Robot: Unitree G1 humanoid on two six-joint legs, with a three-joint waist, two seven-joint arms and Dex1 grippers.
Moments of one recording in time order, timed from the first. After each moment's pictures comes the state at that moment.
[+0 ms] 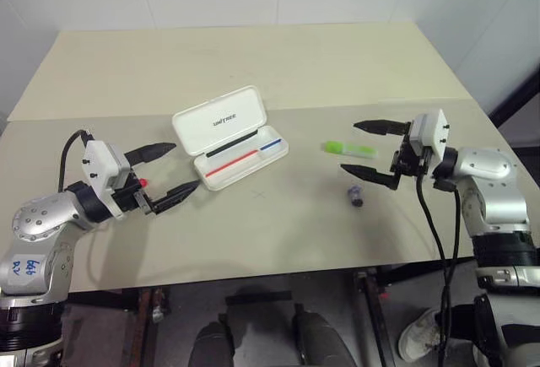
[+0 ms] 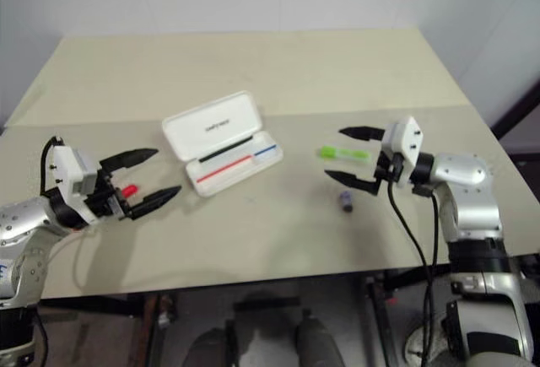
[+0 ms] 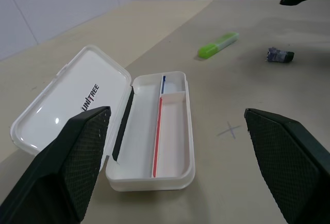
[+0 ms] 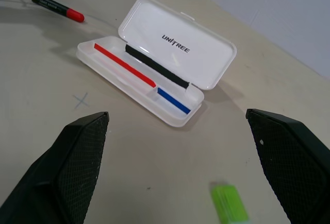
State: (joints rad) left arm -0.16 0.72 0.32 -0.23 -0.52 0.22 -0.87; right arm -0.65 -0.66 -0.06 0.32 0.37 -0.07 1.24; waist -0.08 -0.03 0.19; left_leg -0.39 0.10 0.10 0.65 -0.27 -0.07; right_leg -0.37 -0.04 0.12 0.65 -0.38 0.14
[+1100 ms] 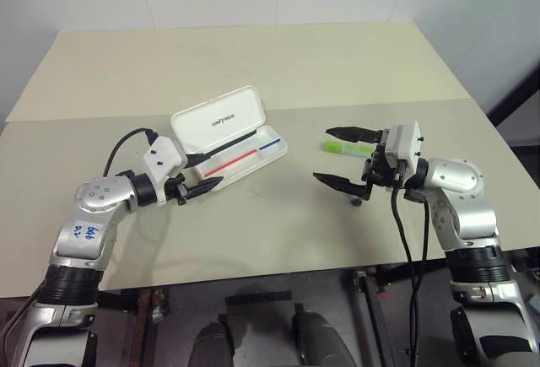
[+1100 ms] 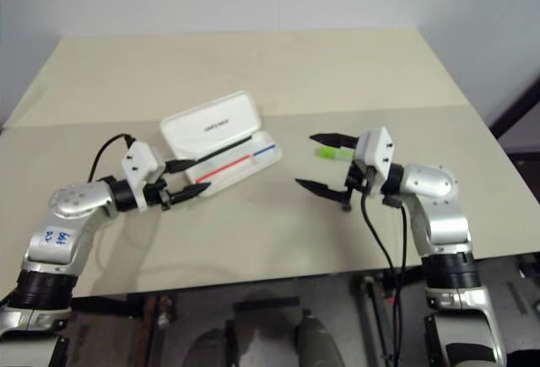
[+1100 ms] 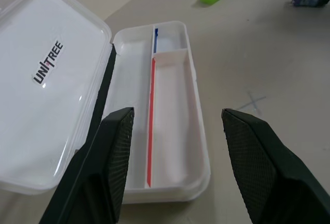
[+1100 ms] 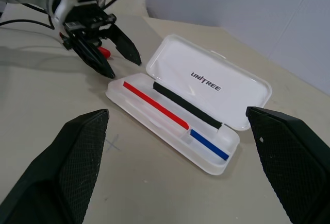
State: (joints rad) left arm -0.43 0.68 0.01 0.03 -0.27 0.25 -0.83; right arm -0.53 -0.53 -0.04 0.07 0.40 0.01 1.16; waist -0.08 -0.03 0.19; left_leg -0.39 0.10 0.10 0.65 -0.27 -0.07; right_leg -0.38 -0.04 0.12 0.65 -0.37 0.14
